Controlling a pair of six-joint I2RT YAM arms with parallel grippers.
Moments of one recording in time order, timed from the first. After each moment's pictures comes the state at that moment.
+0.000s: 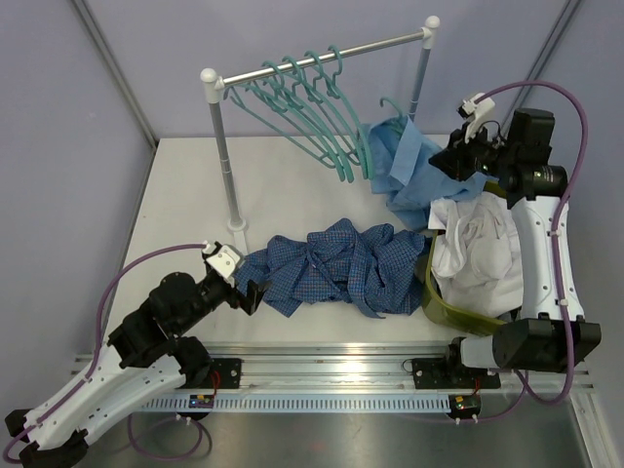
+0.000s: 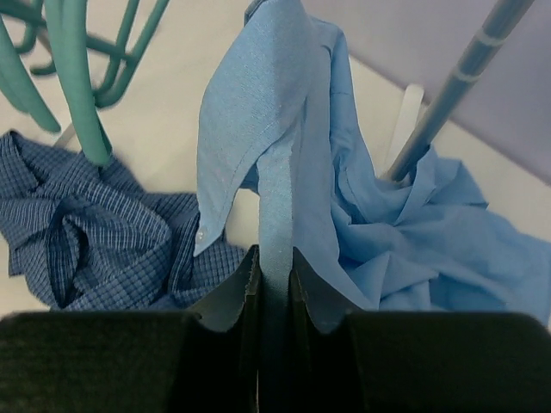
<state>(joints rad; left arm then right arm) -0.85 0.36 0.59 -0.46 -0.12 0.03 -0.09 1.39 1.62 -0.67 -0.75 -0.34</state>
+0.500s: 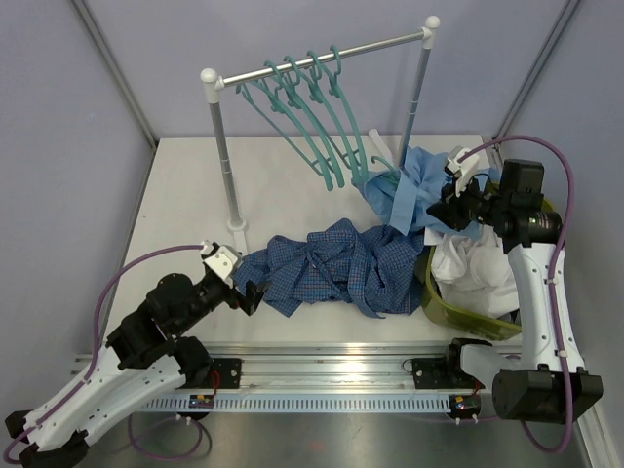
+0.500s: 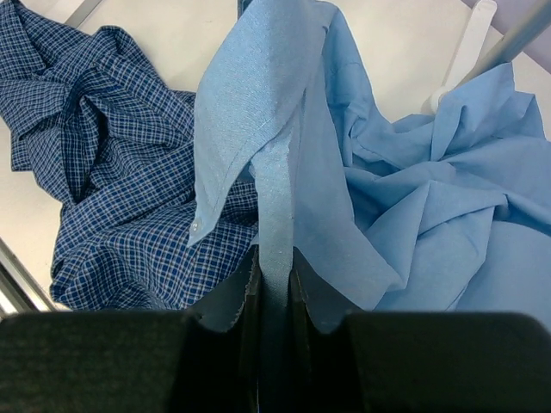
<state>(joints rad) -0.85 0.35 0.59 -0.45 -0.11 0.03 -0.09 1.12 1.26 -0.80 -0.74 -0.56</state>
